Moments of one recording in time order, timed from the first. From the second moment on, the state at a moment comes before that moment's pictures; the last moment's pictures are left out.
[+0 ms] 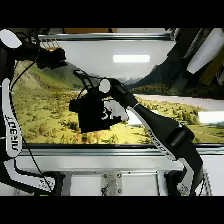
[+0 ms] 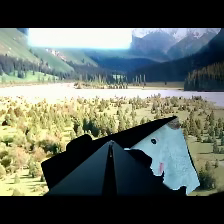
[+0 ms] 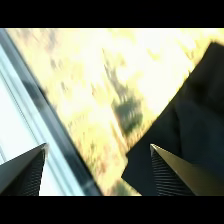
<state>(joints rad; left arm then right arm) 0.00 -1.63 1.99 1.17 -1.38 -1.62 0.71 -1.93 1.95 -0.84 1.03 1.41</state>
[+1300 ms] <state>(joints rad) -0.13 -1.13 1.06 1.26 -1.05 -1.63 0.25 -1.88 1.33 -0.54 1.05 1.19</state>
